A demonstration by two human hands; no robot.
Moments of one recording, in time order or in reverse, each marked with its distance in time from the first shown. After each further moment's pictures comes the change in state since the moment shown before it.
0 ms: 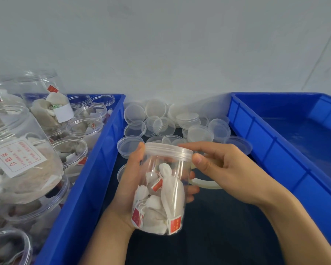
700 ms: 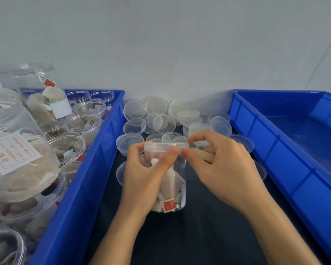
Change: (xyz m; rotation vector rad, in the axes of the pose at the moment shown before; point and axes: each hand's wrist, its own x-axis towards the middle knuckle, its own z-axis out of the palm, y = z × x) left_hand 0.010 -0.016 0.016 0.521 0.677 0.461; right_hand 0.008 -0.001 0.028 -0.358 0.409 0.080
